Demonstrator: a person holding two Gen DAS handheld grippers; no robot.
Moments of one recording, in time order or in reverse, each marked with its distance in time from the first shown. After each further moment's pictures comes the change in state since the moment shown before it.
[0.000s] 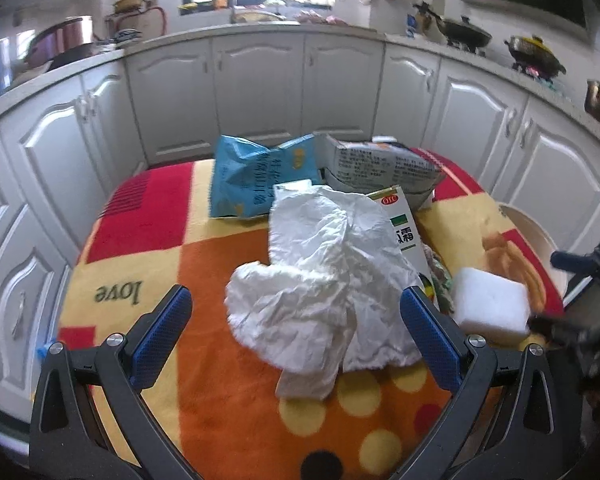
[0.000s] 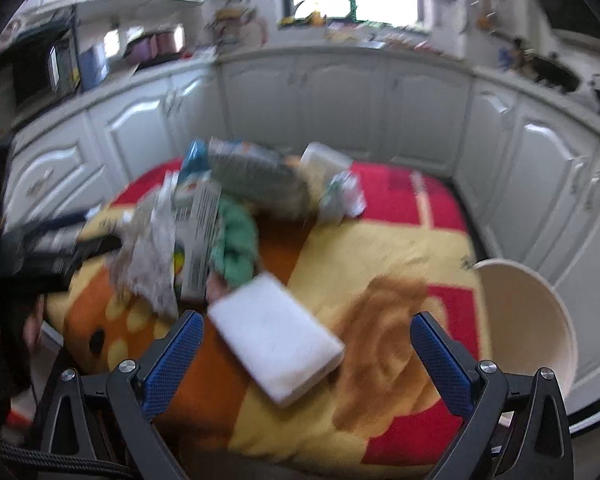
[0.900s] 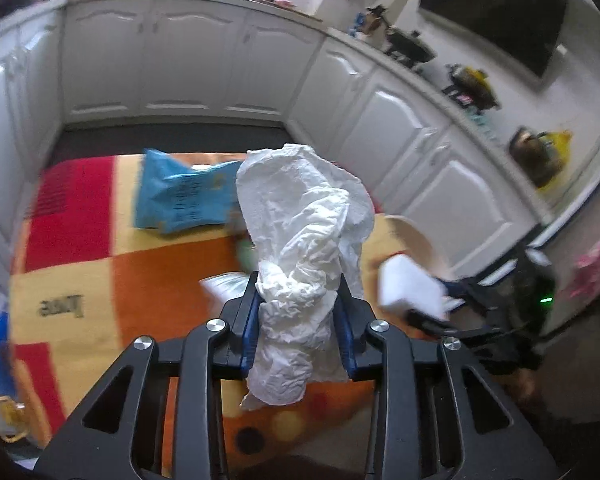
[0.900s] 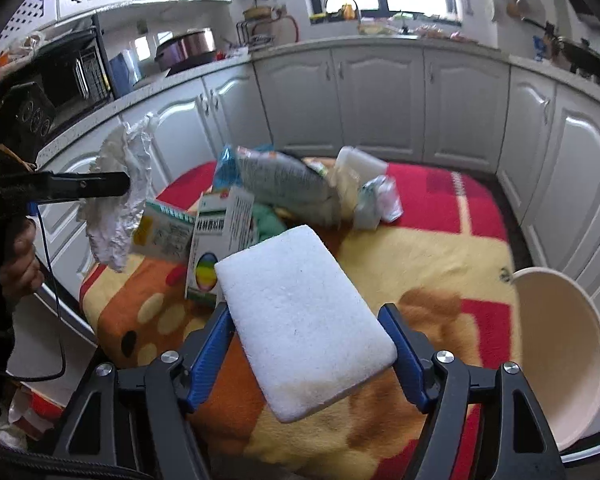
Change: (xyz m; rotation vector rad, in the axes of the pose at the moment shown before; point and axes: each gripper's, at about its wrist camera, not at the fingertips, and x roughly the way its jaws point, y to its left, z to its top) left arm -0.051 0.031 0.064 -0.132 0.121 -0.442; right arm -0.002 -0.013 0.016 0.019 -0.021 0.158
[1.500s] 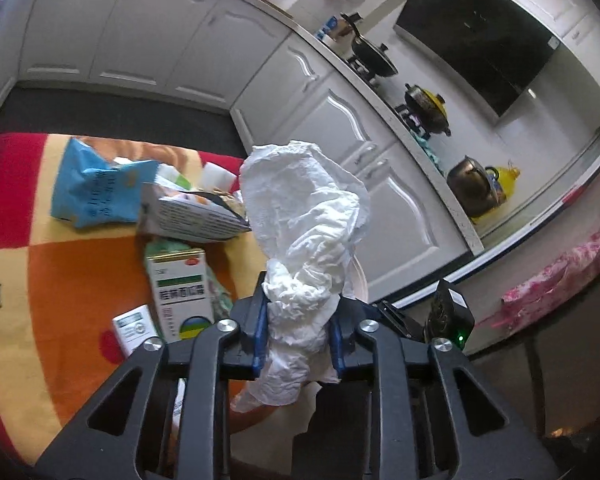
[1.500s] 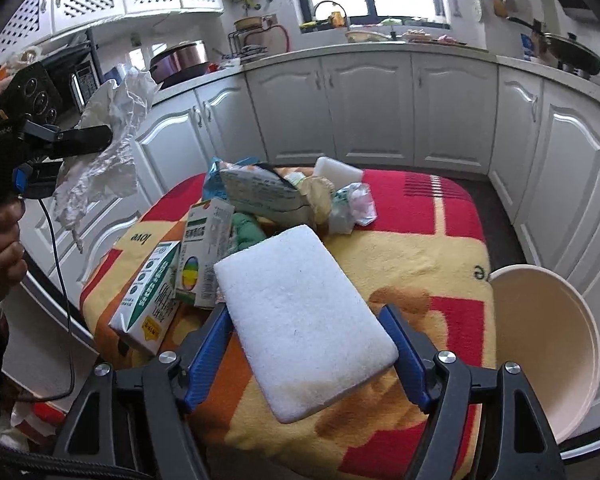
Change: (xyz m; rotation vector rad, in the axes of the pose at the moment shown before) left arm 0.008 -0.027 0.029 -0.110 0.041 -0.226; right arm -0.016 -0.026 -0.007 0.030 -0.030 -0.003
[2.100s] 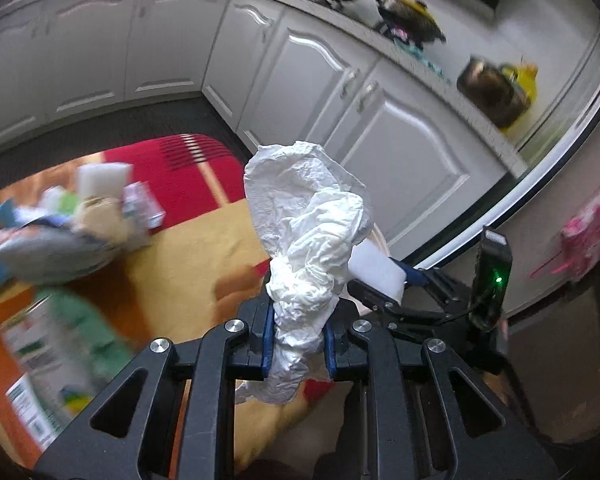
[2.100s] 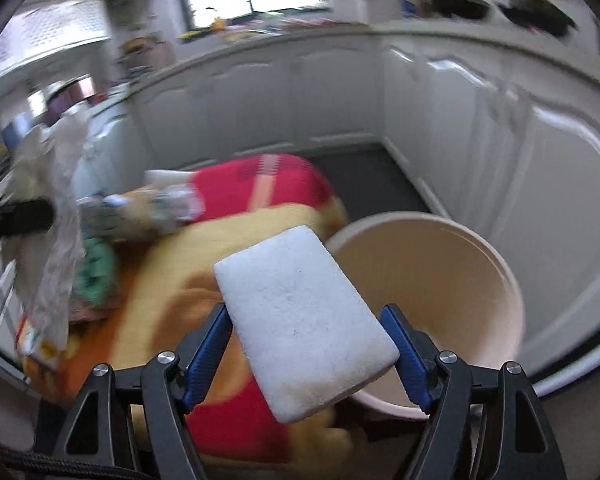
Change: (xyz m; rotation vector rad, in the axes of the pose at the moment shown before) left arm 0.175 -0.108 -0.018 0.272 0.154 0.143; right arm -0.032 -0.122 -0.029 0.268 0.028 -0.313
